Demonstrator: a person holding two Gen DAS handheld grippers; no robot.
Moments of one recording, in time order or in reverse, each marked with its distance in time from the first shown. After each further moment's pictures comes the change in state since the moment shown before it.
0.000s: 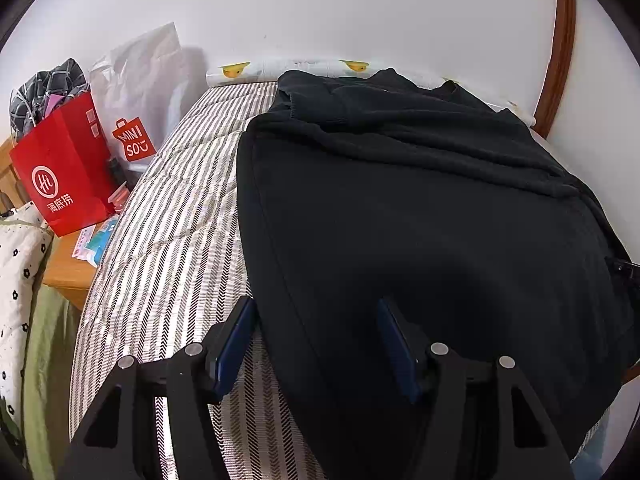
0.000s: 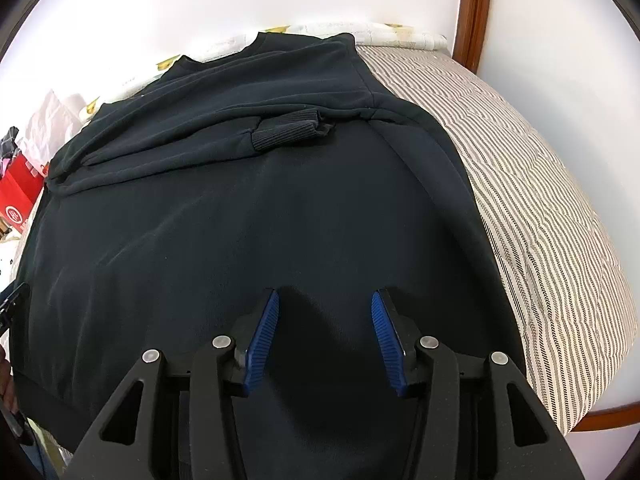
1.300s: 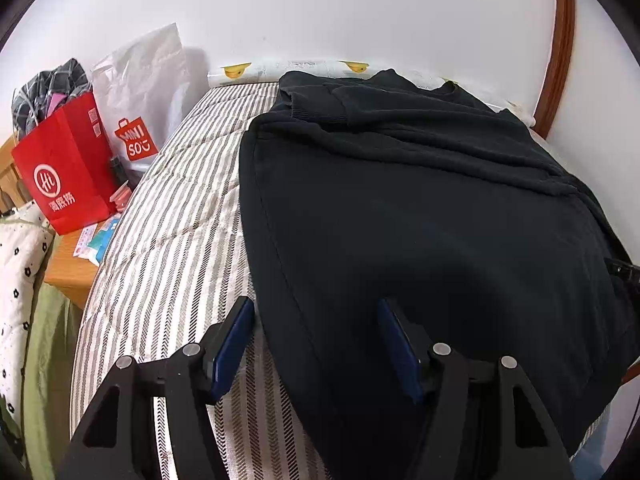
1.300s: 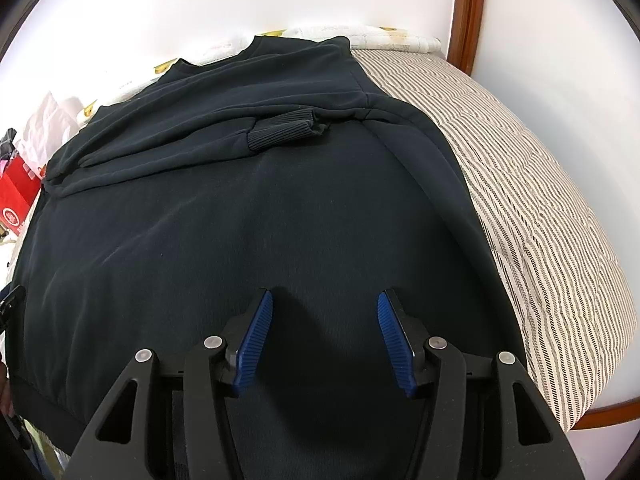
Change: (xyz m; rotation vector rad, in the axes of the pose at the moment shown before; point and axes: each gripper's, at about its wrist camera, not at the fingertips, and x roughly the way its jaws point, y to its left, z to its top) left arm -0.006 0.003 -0.001 -0.018 0.002 -0.001; right arm 0.003 0.000 -0.004 0.008 -0.023 -0.012
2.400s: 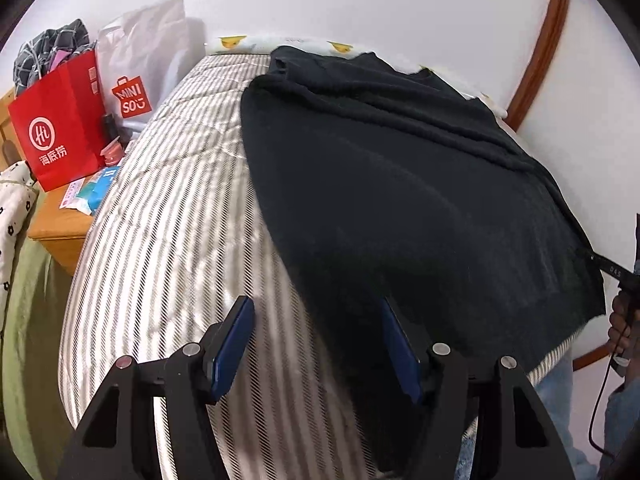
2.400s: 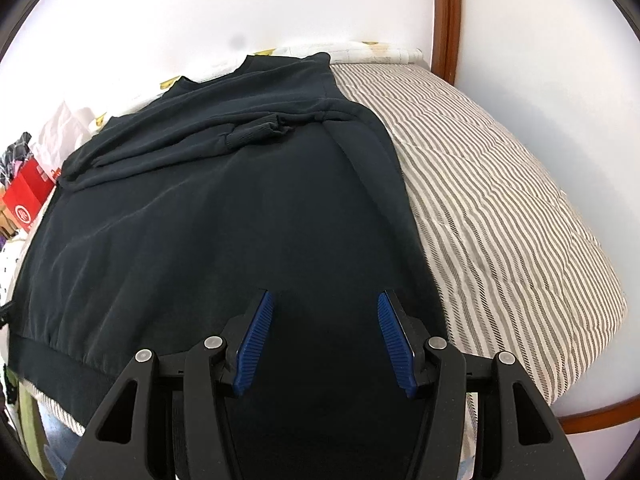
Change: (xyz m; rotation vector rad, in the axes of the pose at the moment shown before) left arm -0.043 0.005 -0.045 -0.025 0.084 -0.123; right arm -0.033 -0.045 -0.037 0.003 -0.076 0.040
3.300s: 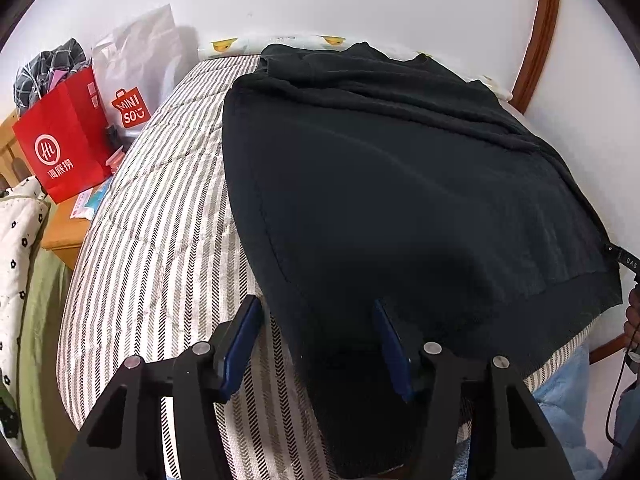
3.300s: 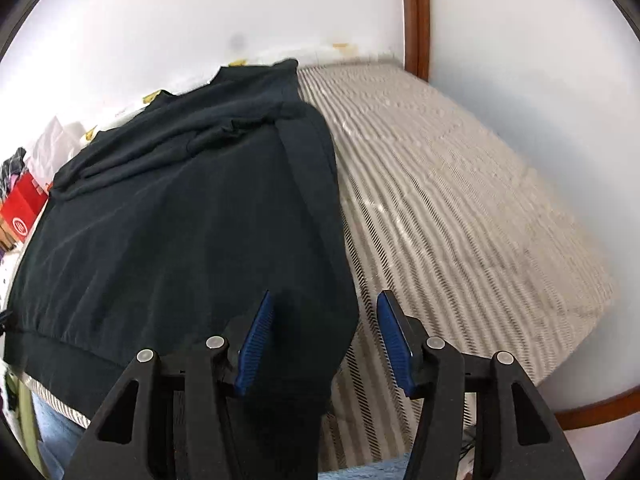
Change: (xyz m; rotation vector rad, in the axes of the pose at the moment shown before) left arm 0.003 -0.029 0.001 0.041 0.011 0.085; right arm -0.004 -0.044 -0.014 0.058 -0.023 -0.010
